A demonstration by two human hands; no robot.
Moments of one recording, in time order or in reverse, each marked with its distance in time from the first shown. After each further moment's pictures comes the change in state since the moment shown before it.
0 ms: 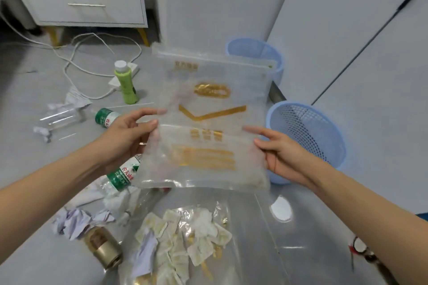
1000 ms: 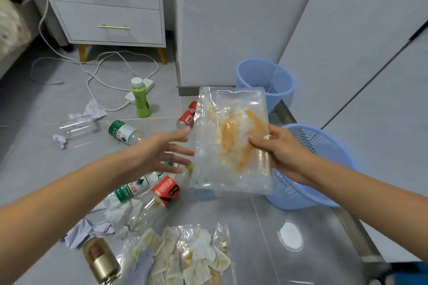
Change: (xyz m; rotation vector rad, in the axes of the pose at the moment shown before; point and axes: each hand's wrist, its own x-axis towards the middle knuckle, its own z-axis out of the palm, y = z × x) left_hand 0.007 0.021 0.039 0.209 -0.064 -0.282; right_hand 0.022 -0.047 0.015 -0.325 0.106 -0.150
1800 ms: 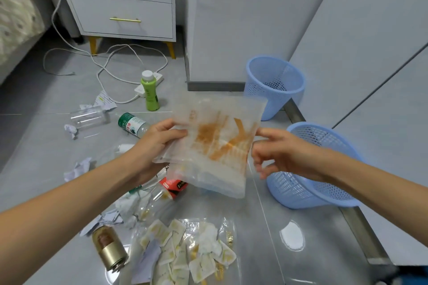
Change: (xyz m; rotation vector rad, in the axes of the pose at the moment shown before) left_hand 0.000 -0.026 0.001 -0.470 0.090 0.312; right_hand -0.017 -0.017 0.012 -0.139 -0.441 0.093
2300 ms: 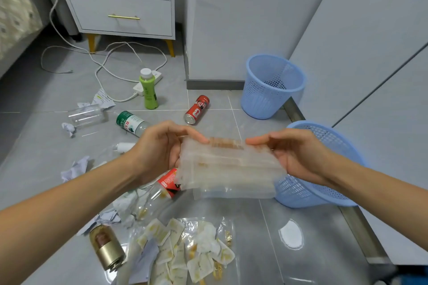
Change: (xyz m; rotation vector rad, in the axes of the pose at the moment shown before) left_hand -0.008 0.004 0.009 0.110 -0.240 -0.133; right_hand -0.004 0.008 -0.008 0.257 0.105 -0.005
